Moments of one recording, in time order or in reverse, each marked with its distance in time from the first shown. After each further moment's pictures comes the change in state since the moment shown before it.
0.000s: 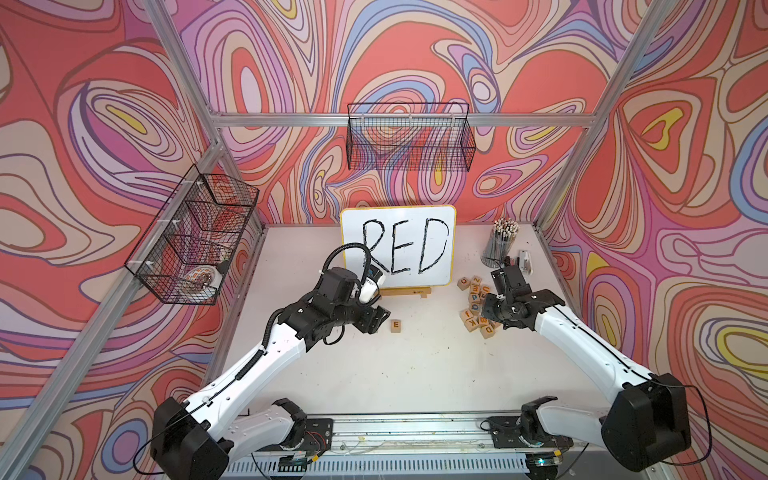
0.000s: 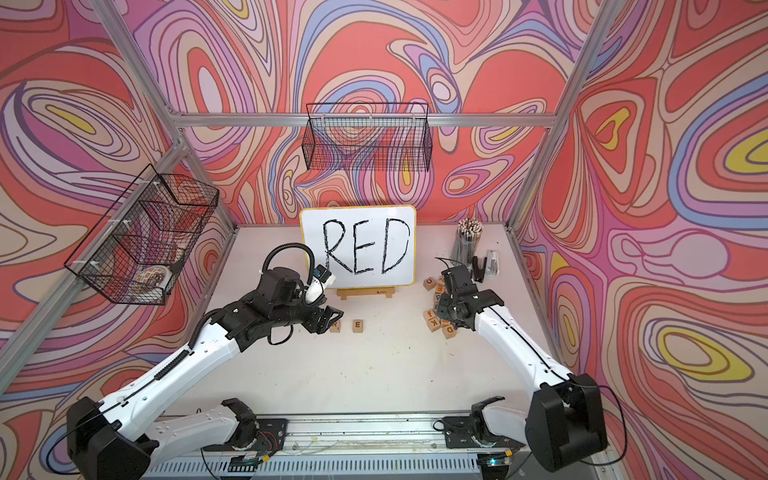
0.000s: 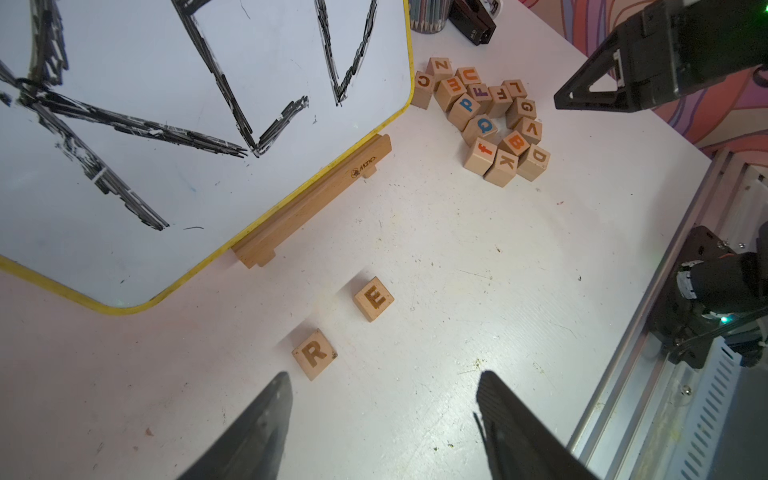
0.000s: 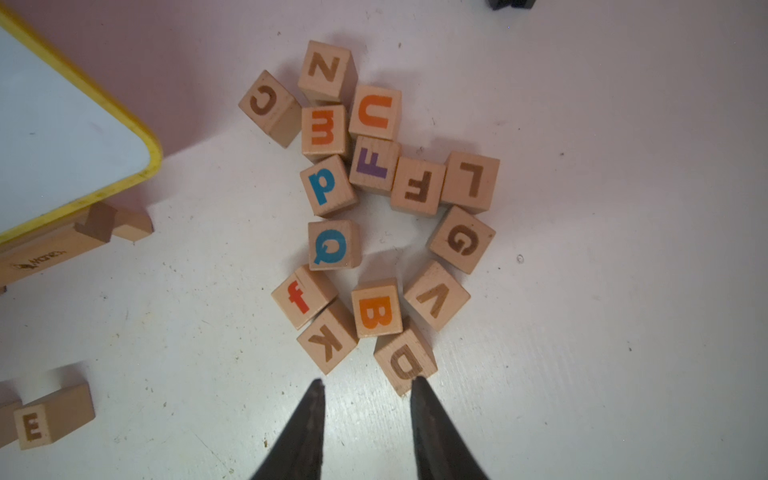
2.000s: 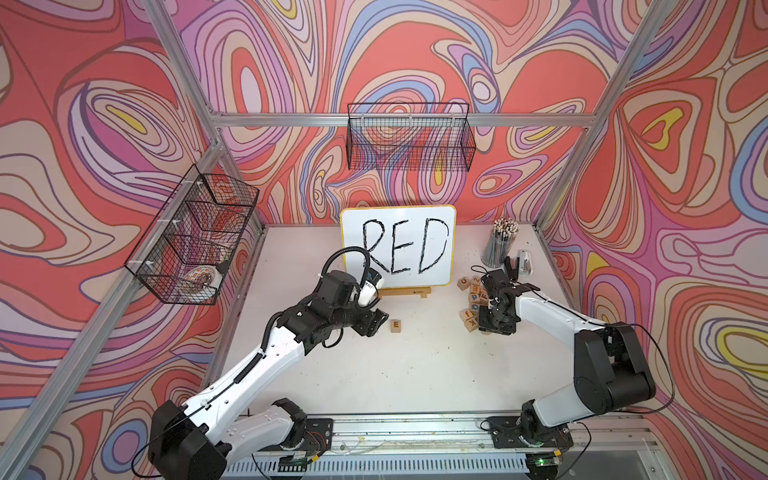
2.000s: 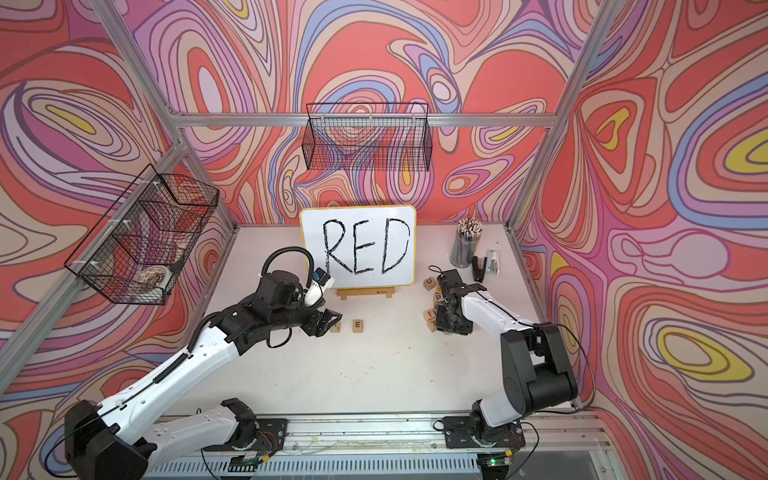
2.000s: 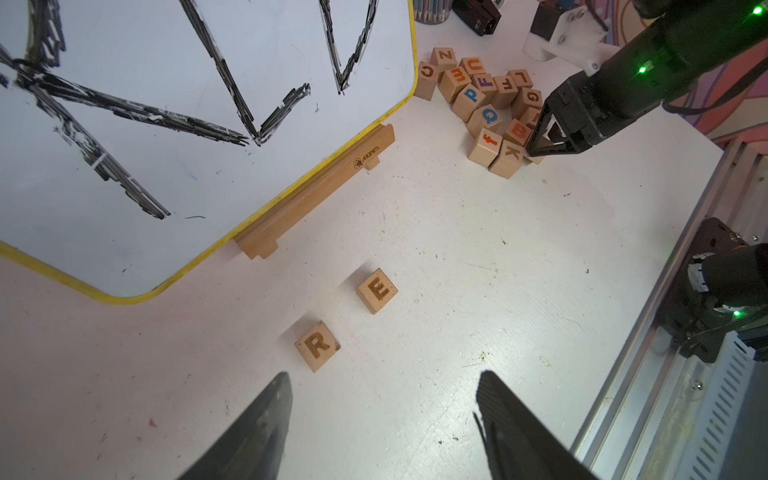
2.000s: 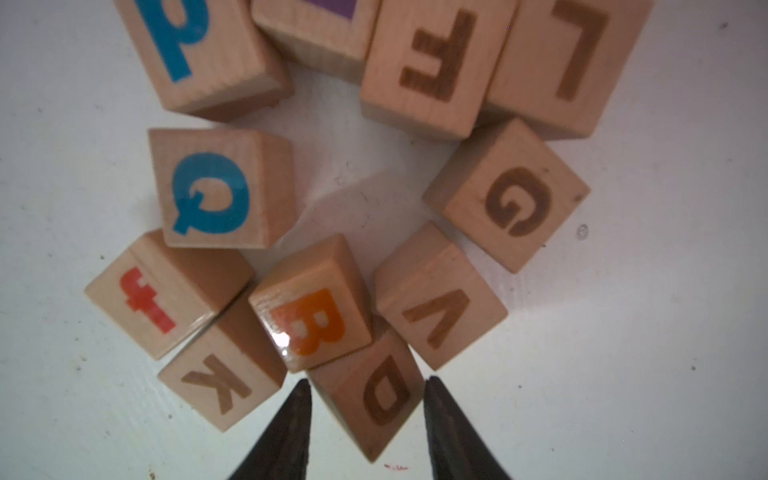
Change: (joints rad) left arm -0.001 -0.021 -0.024 0.005 -0.012 0.009; right arm -0.051 0.289 0.000 -0.003 -0.080 -0.139
